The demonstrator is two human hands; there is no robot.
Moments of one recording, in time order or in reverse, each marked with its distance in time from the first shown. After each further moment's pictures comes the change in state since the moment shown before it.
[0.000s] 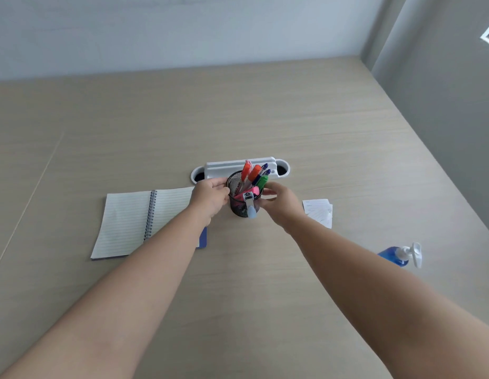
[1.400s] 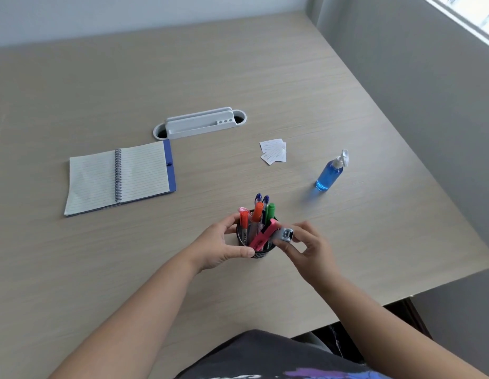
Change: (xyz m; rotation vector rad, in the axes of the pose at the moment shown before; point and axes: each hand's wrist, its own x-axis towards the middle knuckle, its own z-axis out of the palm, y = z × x) left_hand -0.218 -0.097 0.017 0.375 -0.694 0.095; right_hand -0.257 0.154 -0.023 -0.068 0.287 -0.334
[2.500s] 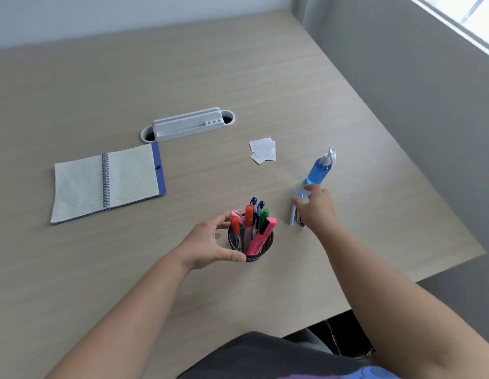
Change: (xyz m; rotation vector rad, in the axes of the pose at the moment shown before) left_hand 0.003 0.002 -0.005 0.155 0.036 0.059; right_hand 0.087 0.009 -0.033 -0.197 0.043 0.627
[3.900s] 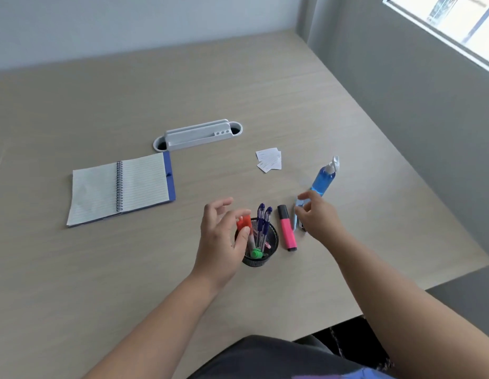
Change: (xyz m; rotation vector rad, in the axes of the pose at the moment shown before) left_hand -0.027 0.036 0.032 0.224 0.656 0.329; right_hand -0.018 -0.010 -0.007 -0.076 -0.057 -0.173
